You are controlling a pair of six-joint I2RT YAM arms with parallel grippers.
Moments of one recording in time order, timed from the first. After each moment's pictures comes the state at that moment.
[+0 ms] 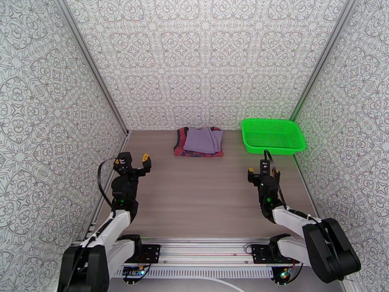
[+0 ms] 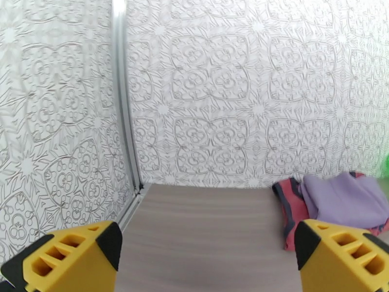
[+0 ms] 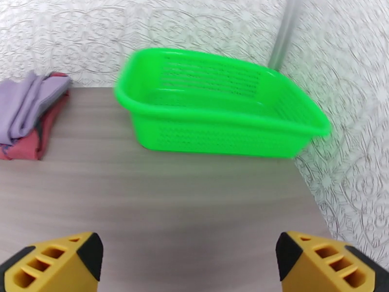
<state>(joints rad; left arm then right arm) 0.09 1.07 0.24 0.89 -0.07 -0.03 0.22 1.26 0.25 0.75 0.44 -0.03</state>
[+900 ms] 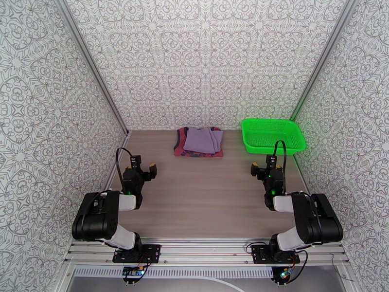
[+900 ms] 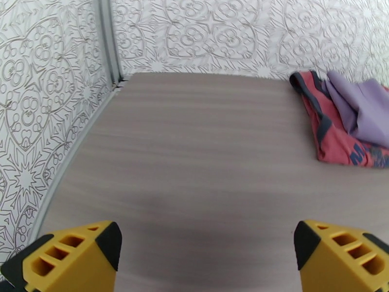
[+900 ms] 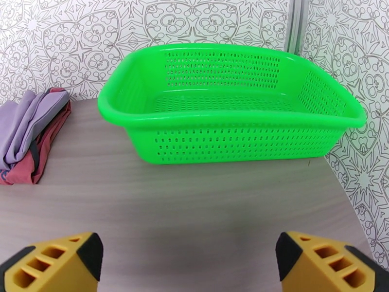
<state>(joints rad) 0.07 1.55 0.37 0.90 -0.01 -0.02 0.01 1.52 0.36 0.90 0.12 0.05</state>
